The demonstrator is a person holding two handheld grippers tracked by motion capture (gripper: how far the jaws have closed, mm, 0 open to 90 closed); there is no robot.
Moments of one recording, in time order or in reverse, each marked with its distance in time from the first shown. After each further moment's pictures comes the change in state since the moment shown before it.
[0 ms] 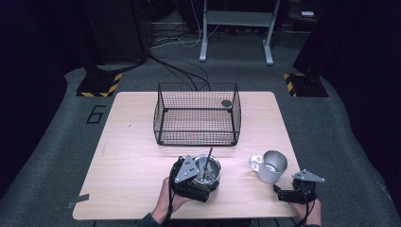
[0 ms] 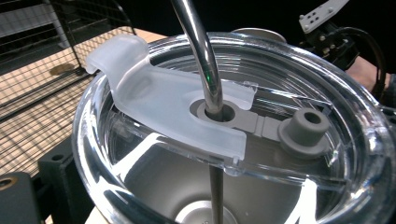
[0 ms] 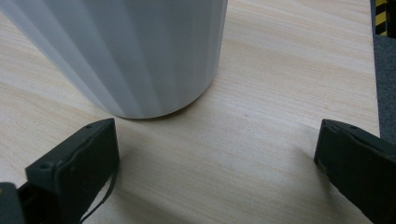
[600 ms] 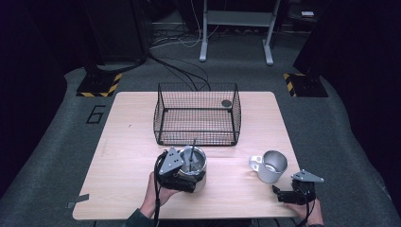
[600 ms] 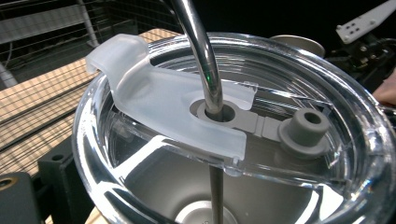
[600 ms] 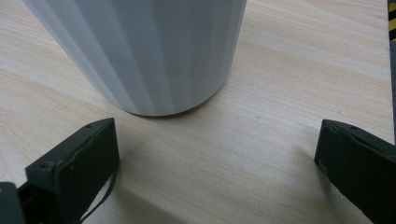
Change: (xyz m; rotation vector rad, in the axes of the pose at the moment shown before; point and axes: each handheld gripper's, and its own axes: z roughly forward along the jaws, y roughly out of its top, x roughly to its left) left arm 0.031 0.001 -0.026 -0.012 0.085 -0.033; right arm 0.001 0.000 0.000 -0.001 0.032 -0.031
